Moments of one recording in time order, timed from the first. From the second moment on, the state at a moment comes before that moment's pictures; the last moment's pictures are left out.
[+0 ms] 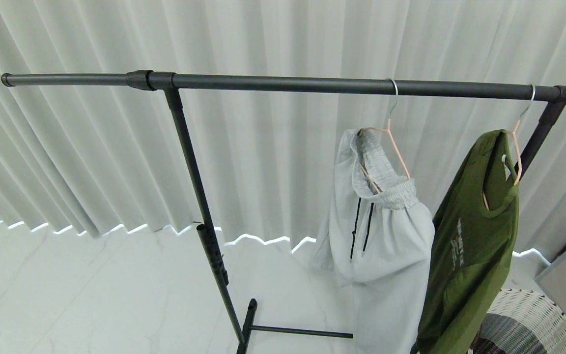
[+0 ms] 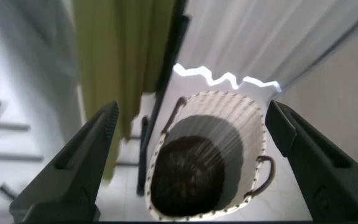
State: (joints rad) left arm 0.09 0.09 0.00 -0.06 0.24 0.18; right arm -0.24 0.11 -0.04 0.07 0.11 -0.18
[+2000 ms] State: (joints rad) left arm -0.06 0.09 0.00 0.00 -0.01 0.04; right arm -0.01 0.06 0.00 -0.01 0.14 -0.13
